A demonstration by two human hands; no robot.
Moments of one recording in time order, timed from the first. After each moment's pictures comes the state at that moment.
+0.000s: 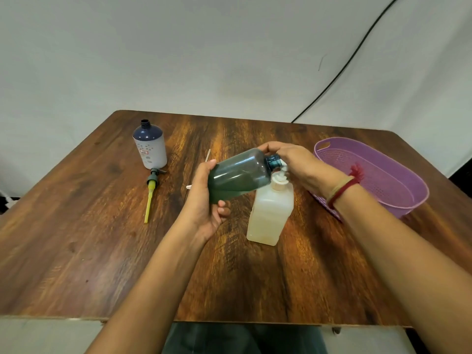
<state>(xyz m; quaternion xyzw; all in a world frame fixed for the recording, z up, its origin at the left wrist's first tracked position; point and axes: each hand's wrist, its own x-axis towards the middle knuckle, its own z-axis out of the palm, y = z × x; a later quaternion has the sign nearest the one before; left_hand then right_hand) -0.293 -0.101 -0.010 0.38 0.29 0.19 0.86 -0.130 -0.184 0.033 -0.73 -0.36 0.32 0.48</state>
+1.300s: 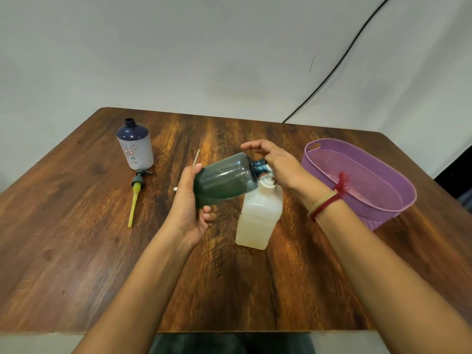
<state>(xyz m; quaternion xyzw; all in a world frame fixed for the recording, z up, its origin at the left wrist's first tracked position) -0.285 -0.097 -0.020 0.38 0.29 0.19 0.86 -0.127 -0.179 0.022 -0.72 -0.39 0.26 0.51</state>
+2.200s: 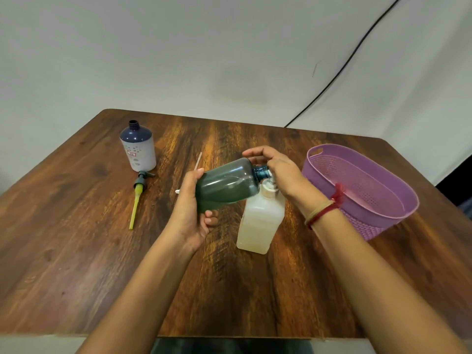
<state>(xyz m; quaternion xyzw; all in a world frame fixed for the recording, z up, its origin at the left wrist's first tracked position) -0.288 -0.099 -0.019 0.38 0.30 0.20 0.85 -0.126 -0.177 0.013 -0.71 -0.39 0.24 0.53</state>
